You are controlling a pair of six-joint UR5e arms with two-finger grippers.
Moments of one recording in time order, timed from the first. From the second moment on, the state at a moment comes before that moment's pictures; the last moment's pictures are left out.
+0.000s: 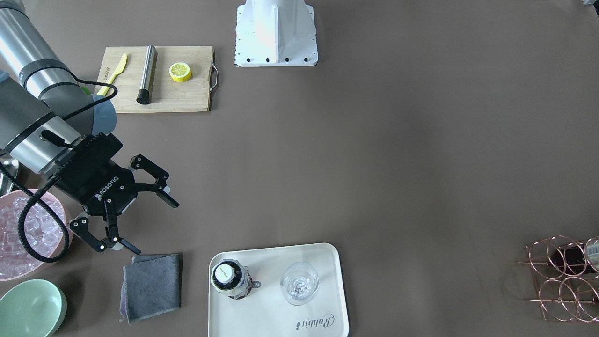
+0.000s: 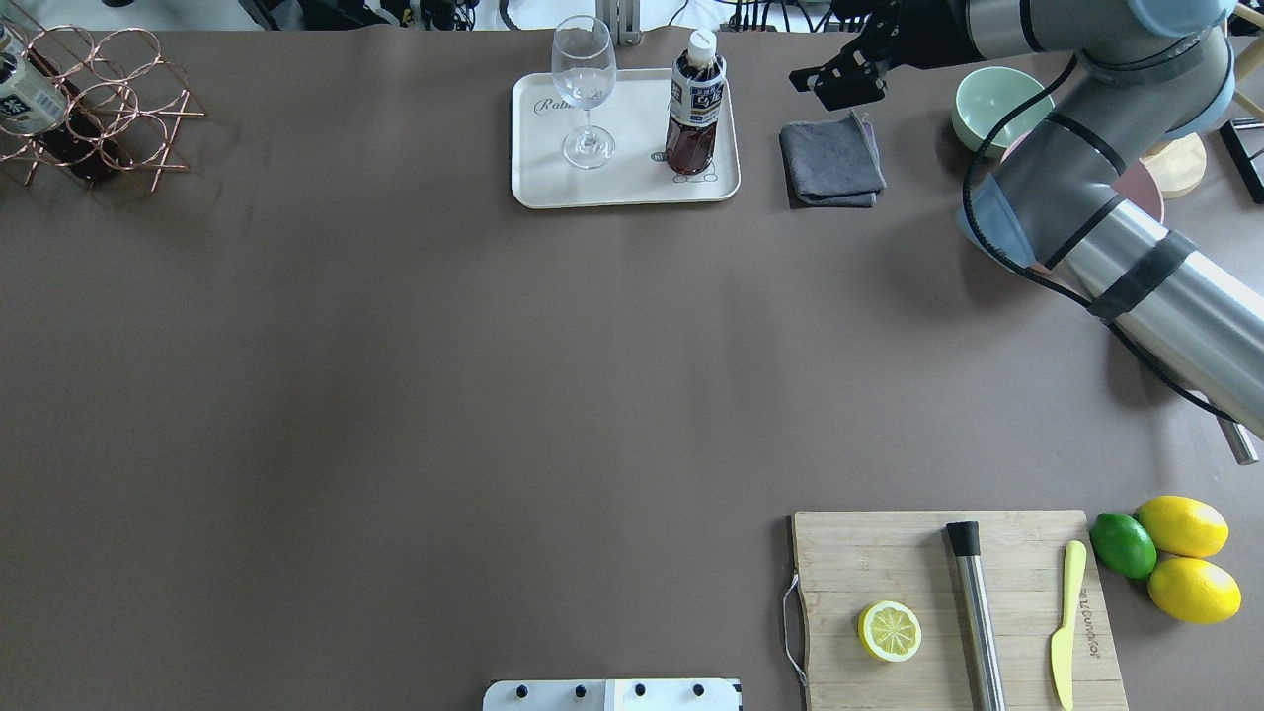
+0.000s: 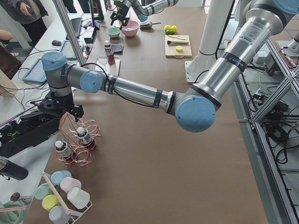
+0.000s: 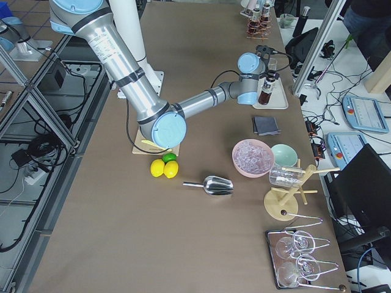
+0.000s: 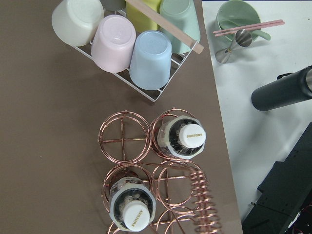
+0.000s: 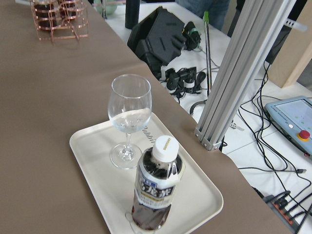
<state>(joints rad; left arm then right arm) -1.56 -2.16 -1.26 -1.58 -2.22 -1.62 1.02 -0.98 1.38 -0.50 2.10 0.20</state>
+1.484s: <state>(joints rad) -1.59 -1.33 -1.88 -1.58 -2.33 -0.18 1.48 -1.81 1.91 -1.40 2.52 0.08</state>
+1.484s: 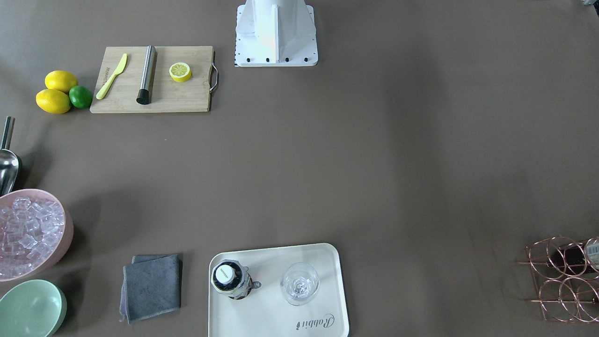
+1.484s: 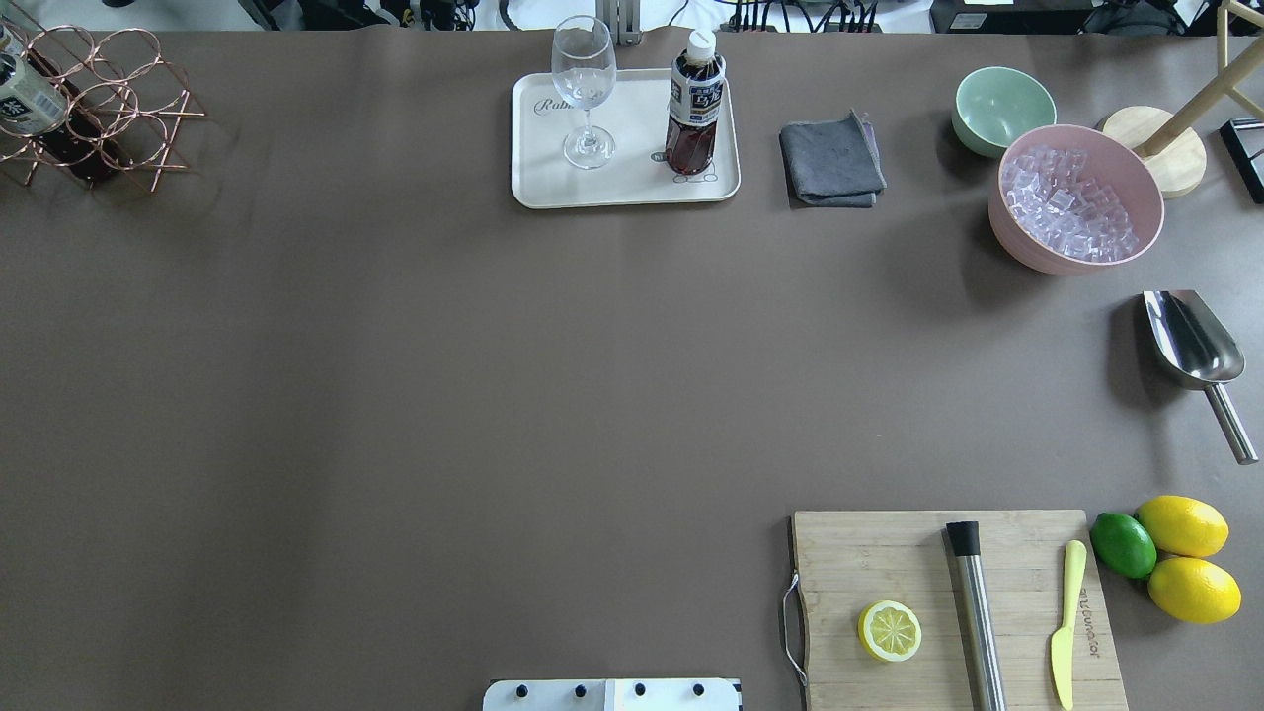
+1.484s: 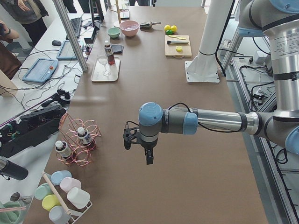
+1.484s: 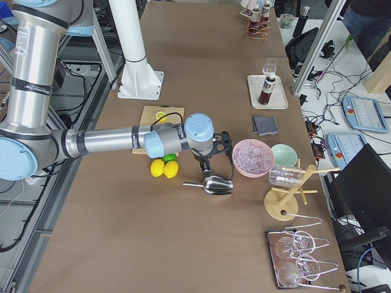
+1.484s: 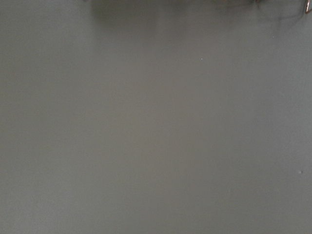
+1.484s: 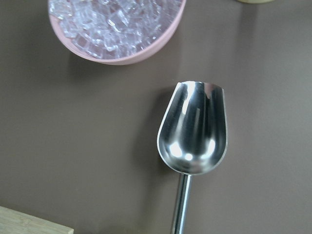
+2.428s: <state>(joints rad) -1.59 -1.30 -1.83 -1.66 -2.38 -0.17 1.64 -1.86 1.81 -1.65 2.31 0.08</state>
